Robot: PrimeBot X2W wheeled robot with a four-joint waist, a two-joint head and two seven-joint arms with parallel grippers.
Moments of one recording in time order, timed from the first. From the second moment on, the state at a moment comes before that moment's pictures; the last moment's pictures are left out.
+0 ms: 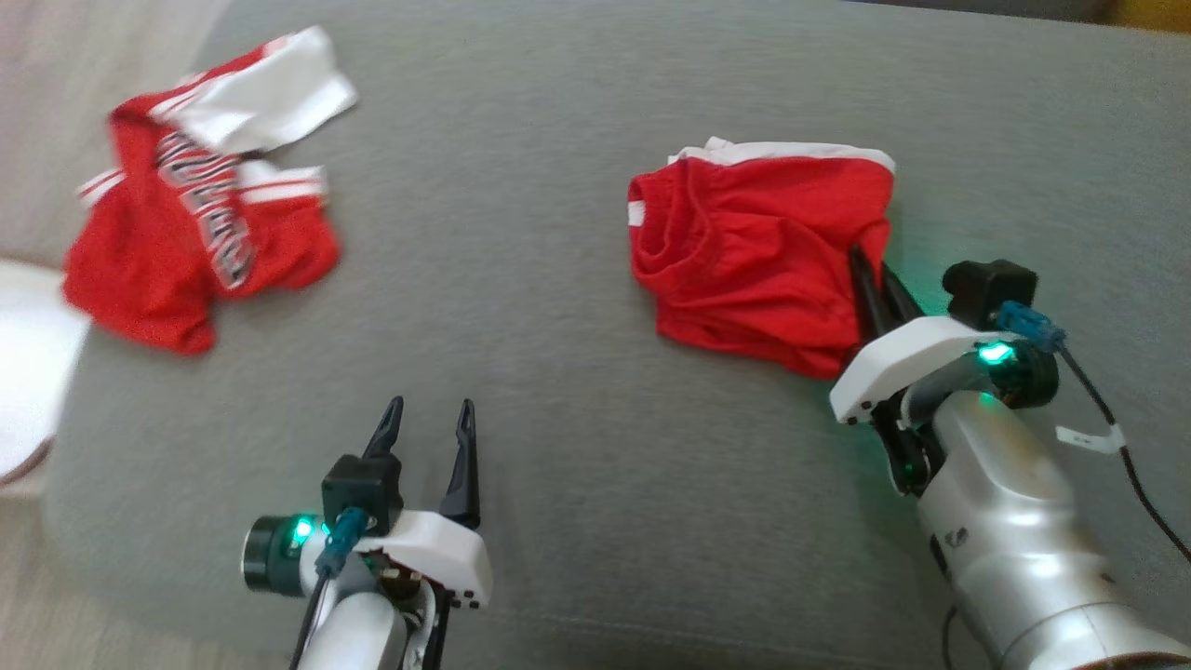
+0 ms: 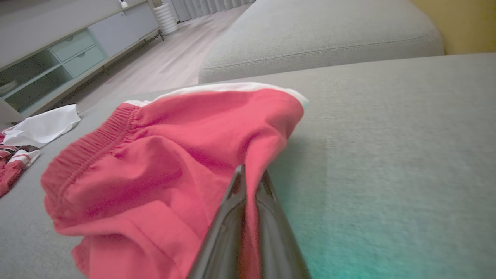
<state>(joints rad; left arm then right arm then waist) -0.13 0.04 -0.37 0.38 -0.17 0.18 -0.25 -0.65 -0.06 0.21 1.03 0.32 0.12 -0.25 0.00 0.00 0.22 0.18</state>
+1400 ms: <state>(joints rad) -0.27 0.04 -0.38 0.42 -0.10 0.11 -0.25 -0.91 -0.42 -0.13 1.21 -0.15 0.12 -0.24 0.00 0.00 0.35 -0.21</state>
